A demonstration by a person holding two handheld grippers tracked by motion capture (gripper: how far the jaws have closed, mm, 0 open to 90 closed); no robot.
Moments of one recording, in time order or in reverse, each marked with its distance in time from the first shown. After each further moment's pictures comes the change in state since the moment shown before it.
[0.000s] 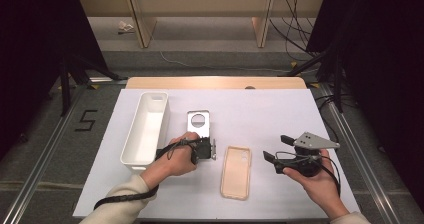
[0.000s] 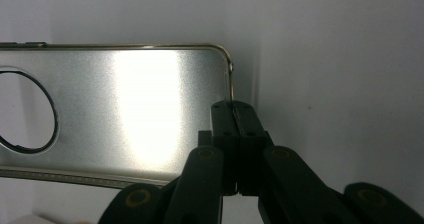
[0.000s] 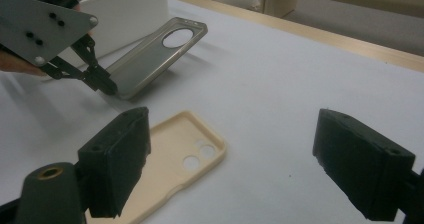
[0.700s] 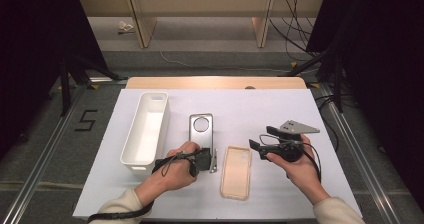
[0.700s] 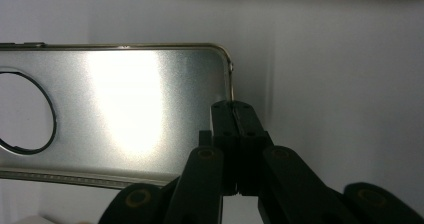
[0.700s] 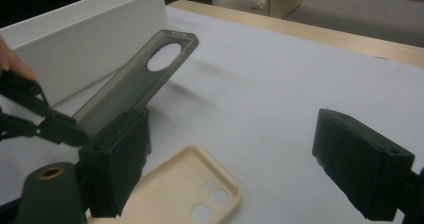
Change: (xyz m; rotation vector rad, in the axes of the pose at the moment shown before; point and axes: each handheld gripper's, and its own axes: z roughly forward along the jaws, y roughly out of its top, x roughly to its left) left arm -0.035 0.003 -0.019 -0.084 0.061 0.021; right arm 0.001 0.022 0.050 0.003 0.029 0.068
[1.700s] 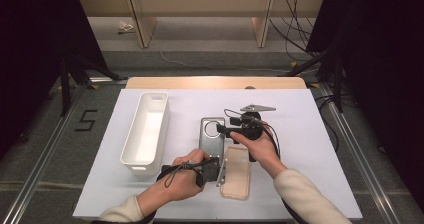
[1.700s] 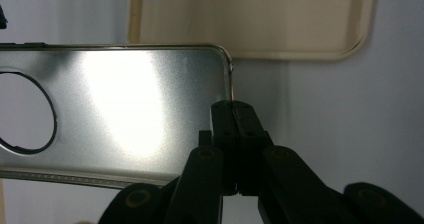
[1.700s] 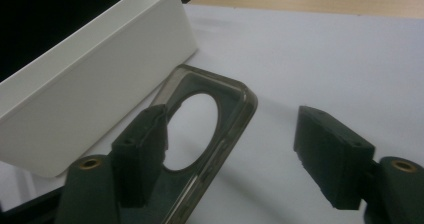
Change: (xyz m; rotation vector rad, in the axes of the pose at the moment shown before) left arm -0.019 0.022 -0.018 -0.057 0.030 0.092; right arm 0.013 0.028 0.105 0.071 0.128 0.184
